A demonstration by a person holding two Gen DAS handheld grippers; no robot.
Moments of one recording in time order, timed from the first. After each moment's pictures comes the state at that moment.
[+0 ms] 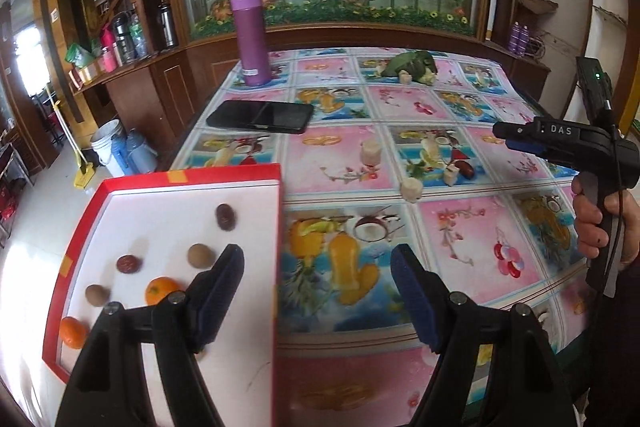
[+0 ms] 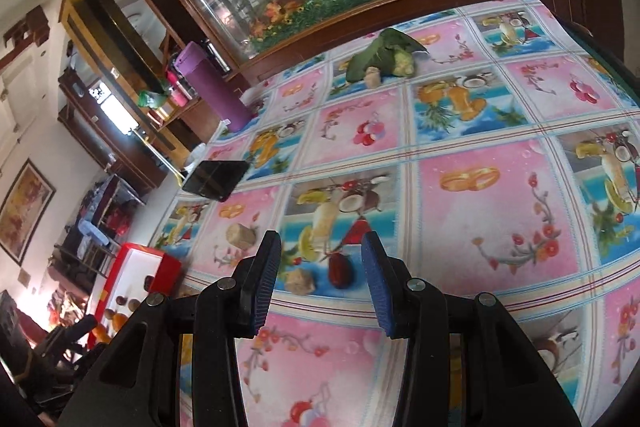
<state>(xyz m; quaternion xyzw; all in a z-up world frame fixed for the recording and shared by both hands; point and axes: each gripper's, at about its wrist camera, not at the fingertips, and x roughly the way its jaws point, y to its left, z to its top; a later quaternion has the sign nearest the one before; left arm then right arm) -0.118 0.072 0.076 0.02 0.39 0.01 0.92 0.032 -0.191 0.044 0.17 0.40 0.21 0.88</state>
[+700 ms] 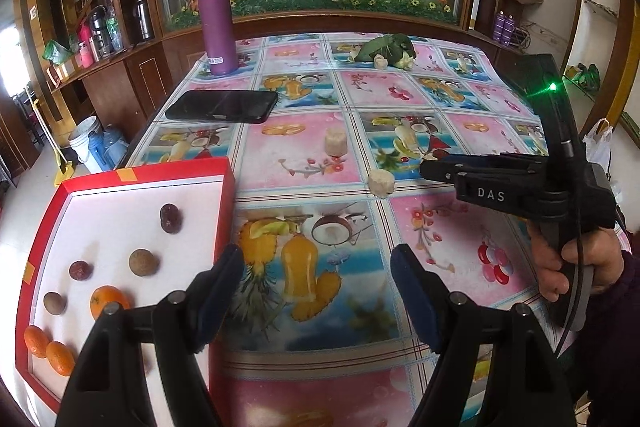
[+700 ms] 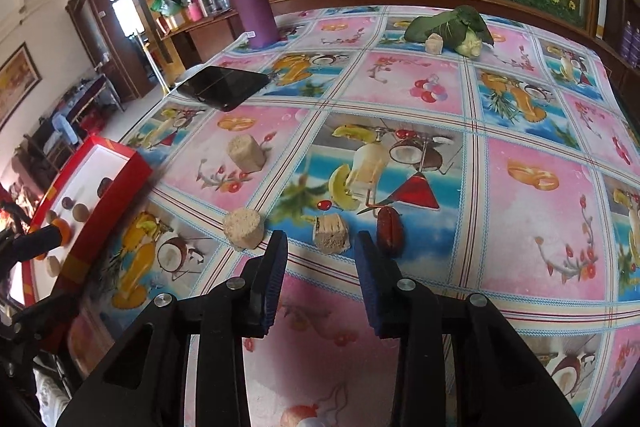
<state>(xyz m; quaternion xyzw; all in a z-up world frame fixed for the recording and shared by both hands) -0.102 0.053 0.060 0.01 0.41 -0.02 0.91 0.019 -0.110 0.013 0.00 0.41 0.25 0.88</state>
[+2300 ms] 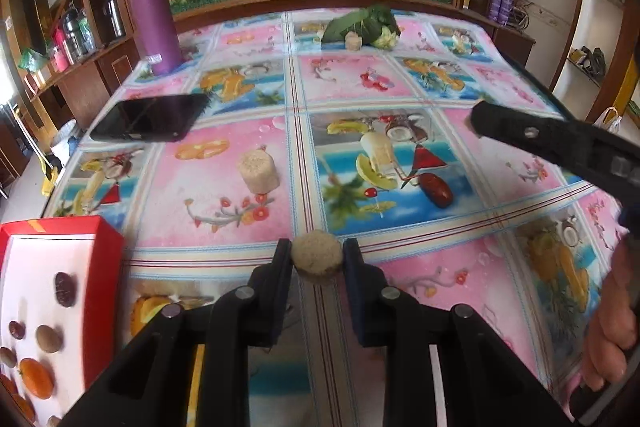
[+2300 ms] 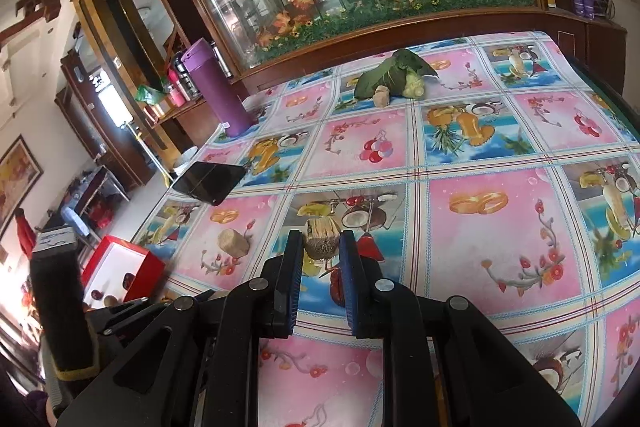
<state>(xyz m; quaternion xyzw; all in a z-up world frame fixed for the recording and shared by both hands) -0.021 -0.008 0.028 0.03 0.43 -0.03 0.90 0.023 -0.172 0.047 0.14 0.34 0.21 0.91</state>
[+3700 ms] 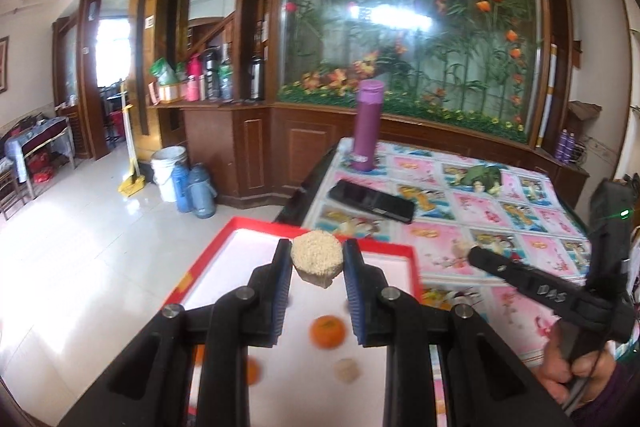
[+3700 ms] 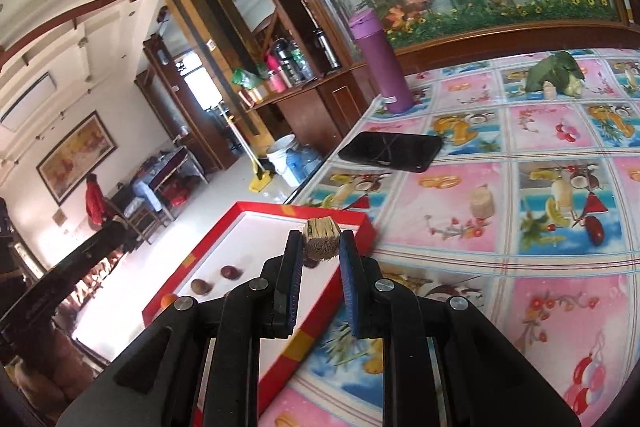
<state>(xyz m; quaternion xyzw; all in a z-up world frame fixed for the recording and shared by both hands) -0.191 0.199 0.119 -0.06 0.24 0.13 0.96 -0.078 0.006 0.082 0.13 0.31 0.38 0.86</state>
